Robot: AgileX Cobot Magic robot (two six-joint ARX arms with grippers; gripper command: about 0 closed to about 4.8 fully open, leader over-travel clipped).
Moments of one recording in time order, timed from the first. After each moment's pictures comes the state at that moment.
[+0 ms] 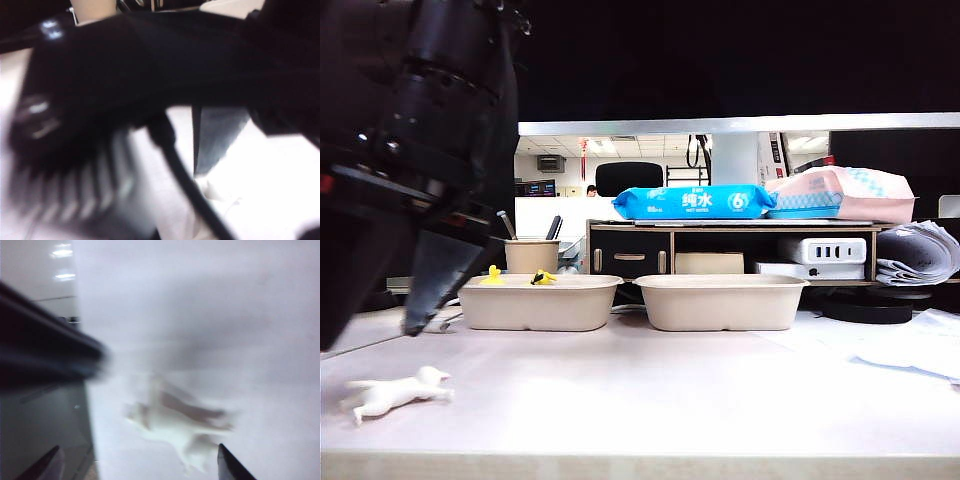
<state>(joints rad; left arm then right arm) -0.43 0.27 0.05 -0.10 0.00 0.02 1.03 2.26 2.02 -1.07 -0.21 -0.36</state>
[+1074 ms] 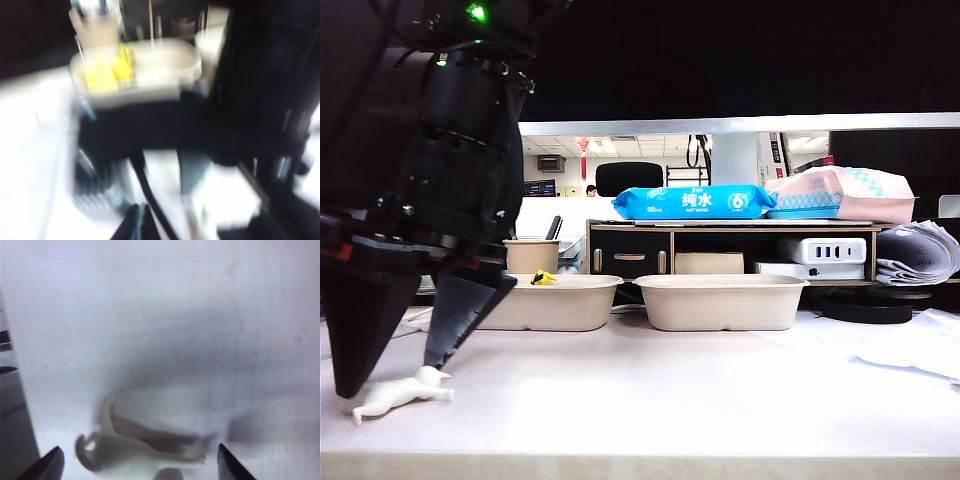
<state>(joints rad) -0.43 0.08 0.02 -0.14 0.00 0.02 1.01 2.33 2.02 -1.02 -0.20 -0.33</state>
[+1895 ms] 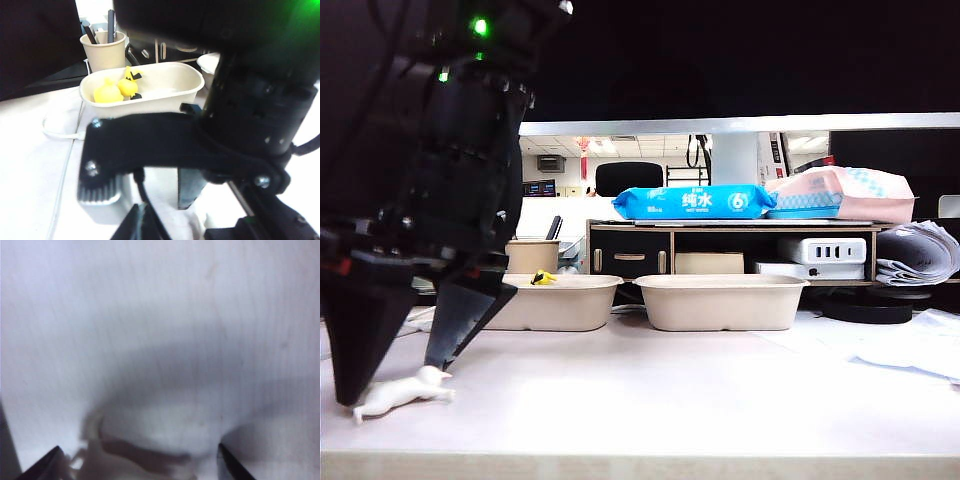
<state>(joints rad) -0.43 0.00 0.01 -0.16 0.00 0.02 1.00 2.35 2.02 -0.98 -0.20 -0.31</state>
